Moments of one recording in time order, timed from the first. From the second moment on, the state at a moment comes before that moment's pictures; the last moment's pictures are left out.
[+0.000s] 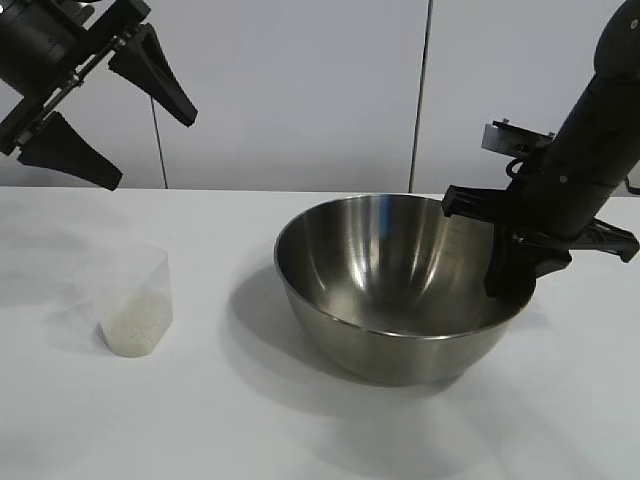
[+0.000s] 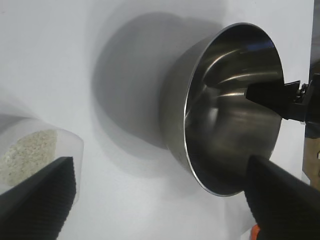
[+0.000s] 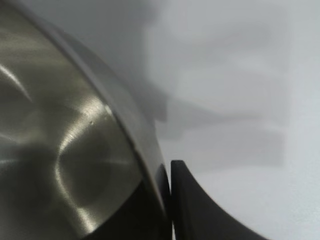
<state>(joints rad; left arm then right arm) -0.12 1.84 -1.38 -0.81 1.02 0.32 0.13 1.92 -1.16 0.34 0.64 -0.11</state>
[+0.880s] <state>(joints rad) -0.12 1.84 -1.38 -0.81 1.02 0.32 0.33 1.90 -1.17 0.51 0.65 -0.27</state>
